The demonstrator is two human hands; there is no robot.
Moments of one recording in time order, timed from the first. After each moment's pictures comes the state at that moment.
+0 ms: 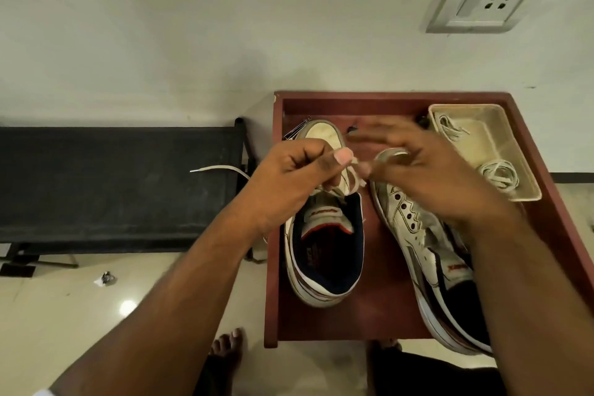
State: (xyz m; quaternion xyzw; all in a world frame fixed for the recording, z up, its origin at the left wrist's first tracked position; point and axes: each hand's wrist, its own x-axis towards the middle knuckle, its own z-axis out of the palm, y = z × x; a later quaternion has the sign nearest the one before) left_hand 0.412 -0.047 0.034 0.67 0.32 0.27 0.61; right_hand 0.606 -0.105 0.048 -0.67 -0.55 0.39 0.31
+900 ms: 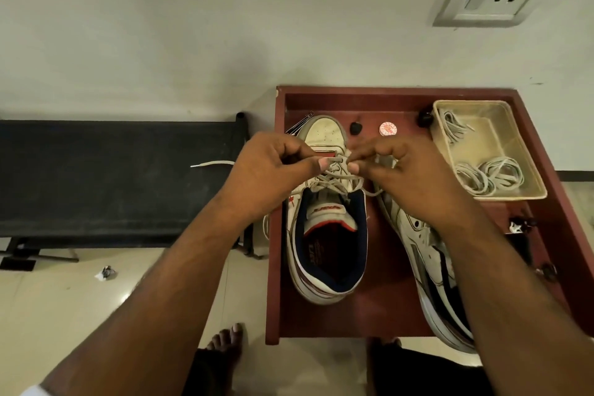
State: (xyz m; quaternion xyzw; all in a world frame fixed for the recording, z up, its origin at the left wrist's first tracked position) left_hand 0.397 -0.033 0.024 0.71 0.45 0.24 0.49; right_hand 0.593 -0.096 0.021 -0.68 -0.57 0.32 0.33
